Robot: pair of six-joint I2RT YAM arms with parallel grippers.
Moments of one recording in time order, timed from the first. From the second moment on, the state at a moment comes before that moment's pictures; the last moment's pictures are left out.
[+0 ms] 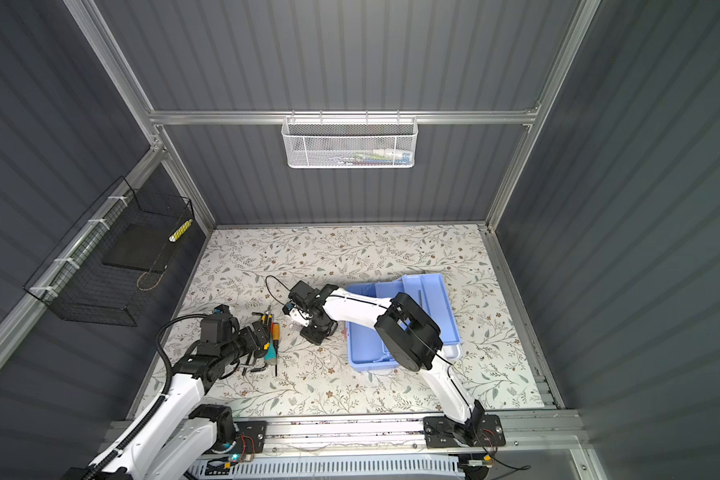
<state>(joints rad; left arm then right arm) -0.15 0.82 0.37 -0.38 0.02 -0.53 0.97 2.23 1.71 -0.76 -0.13 -0.15</state>
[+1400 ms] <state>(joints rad) -0.15 0.82 0.37 -0.38 0.01 -0.53 0.89 1.82 1.65 -0.77 0.00 0.18</state>
